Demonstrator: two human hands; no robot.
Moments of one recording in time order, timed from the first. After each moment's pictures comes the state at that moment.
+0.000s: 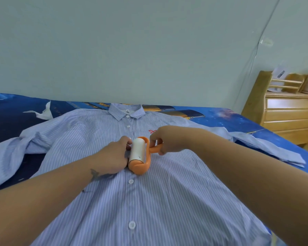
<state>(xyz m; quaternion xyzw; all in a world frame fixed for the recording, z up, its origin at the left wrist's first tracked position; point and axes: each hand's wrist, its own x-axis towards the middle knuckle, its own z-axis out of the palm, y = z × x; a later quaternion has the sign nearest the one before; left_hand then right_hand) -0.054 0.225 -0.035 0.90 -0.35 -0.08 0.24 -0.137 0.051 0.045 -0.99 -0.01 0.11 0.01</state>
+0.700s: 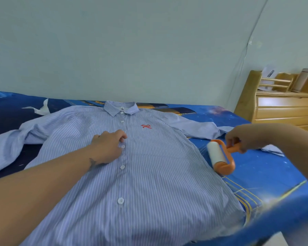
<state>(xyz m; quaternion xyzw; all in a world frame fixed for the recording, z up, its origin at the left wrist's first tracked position) -0.076 0.223 -0.029 0.93 -0.32 0.01 0.14 -0.288 -0.098 0.078 -0.95 0.19 0.21 -0.11</state>
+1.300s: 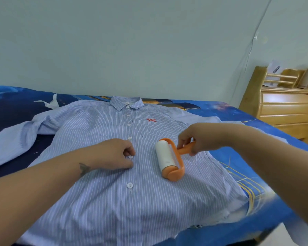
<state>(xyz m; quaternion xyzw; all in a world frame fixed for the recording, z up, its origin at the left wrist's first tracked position) -0.135 0.256 -0.019 0.90 -0.39 -0.11 0.15 -0.257 0.026 0.057 -0.99 0.03 0.14 0.01</state>
